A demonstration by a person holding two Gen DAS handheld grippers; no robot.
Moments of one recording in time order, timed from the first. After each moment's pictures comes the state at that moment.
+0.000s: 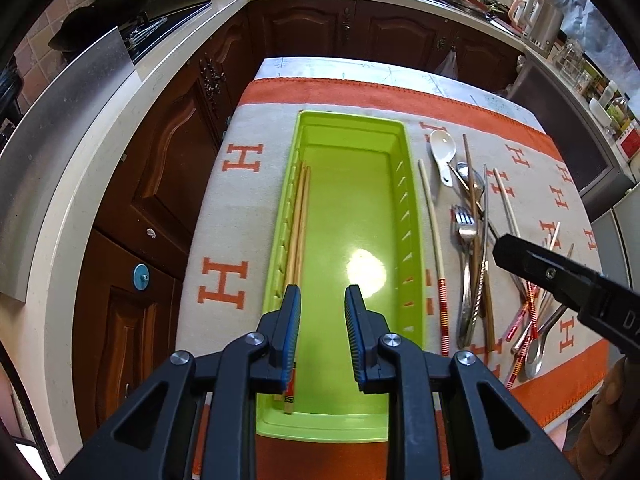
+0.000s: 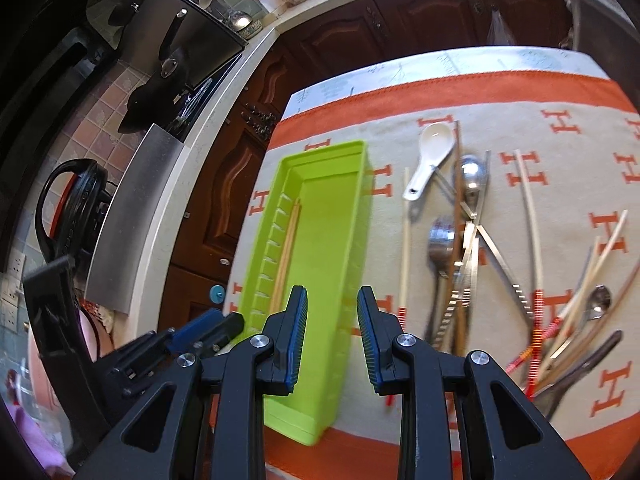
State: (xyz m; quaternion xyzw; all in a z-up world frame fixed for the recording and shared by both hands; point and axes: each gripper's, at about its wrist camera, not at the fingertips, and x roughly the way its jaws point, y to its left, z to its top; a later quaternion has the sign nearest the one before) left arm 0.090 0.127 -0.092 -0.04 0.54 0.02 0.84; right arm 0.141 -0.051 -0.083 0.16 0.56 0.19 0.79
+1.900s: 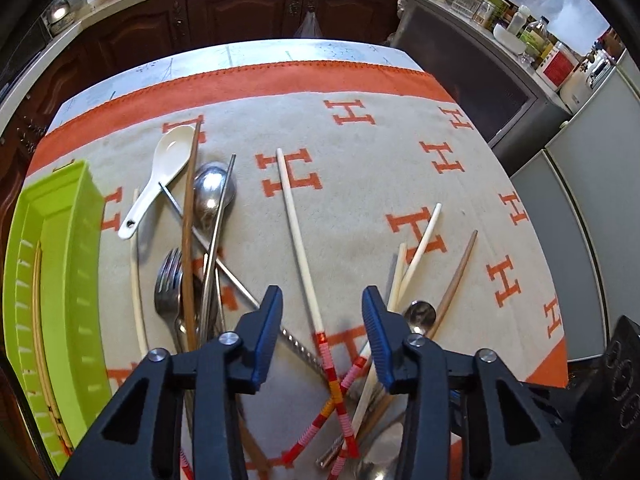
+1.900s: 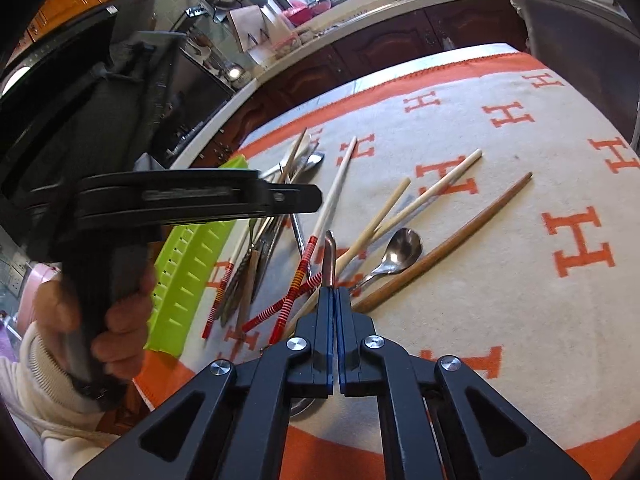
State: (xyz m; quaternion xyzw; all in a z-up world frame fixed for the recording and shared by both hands) left arm 0.173 -0.100 -0.150 0.00 0.56 -0.15 0.81; right arm 0.079 -0.251 -0.178 0.18 0.47 0.20 0.84
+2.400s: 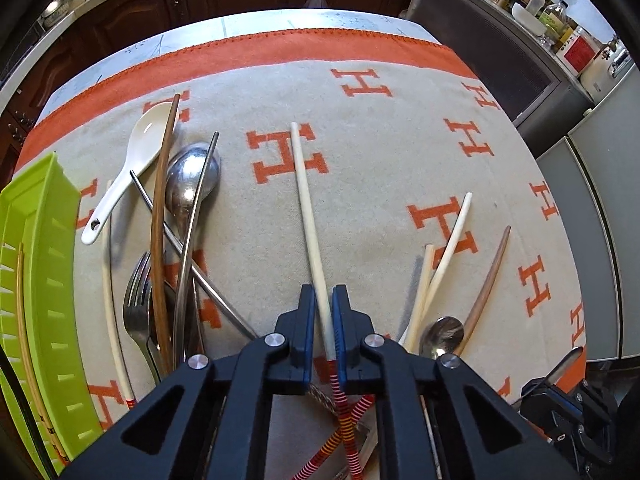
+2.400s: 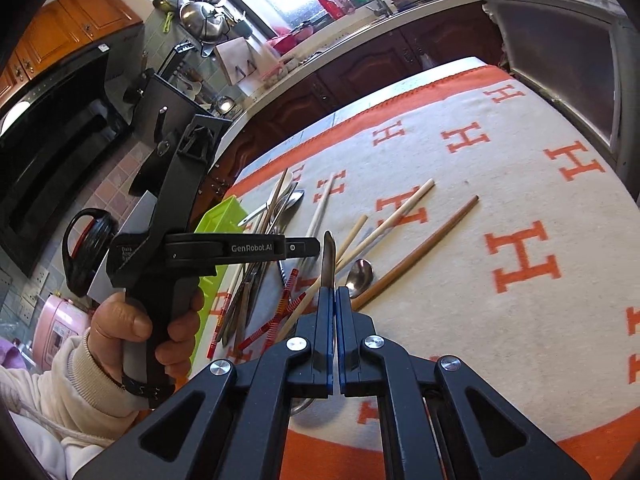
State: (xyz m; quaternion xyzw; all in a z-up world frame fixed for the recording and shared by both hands) left arm 0.191 -0.116 -0.181 0.01 0.59 -0.14 0.80; right arm 0.086 -0.294 -0.167 0.23 0.44 0.19 0.85
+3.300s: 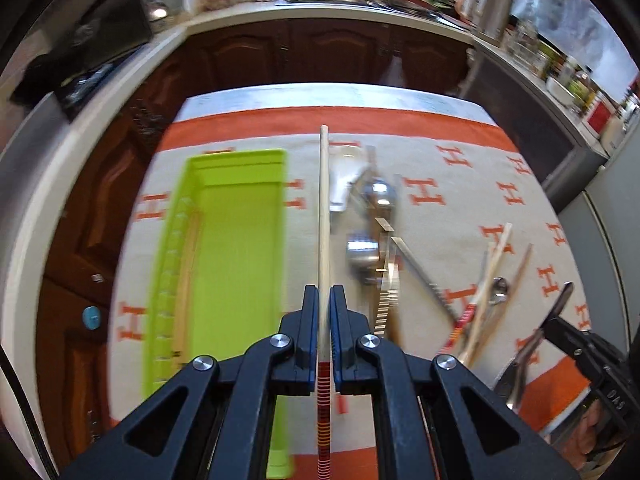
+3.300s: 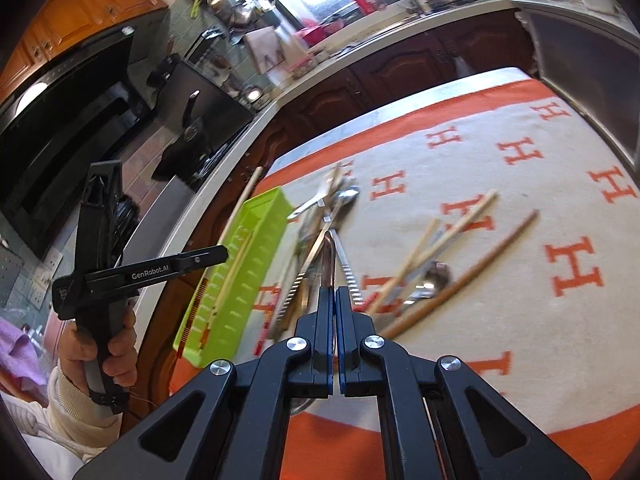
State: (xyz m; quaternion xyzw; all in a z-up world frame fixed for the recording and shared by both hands) left arm 0.109 0.034 -0.085 -0.01 0.51 -0.02 0.86; right arm 0.063 -0.248 -0.118 0.21 0.44 0.24 0.84
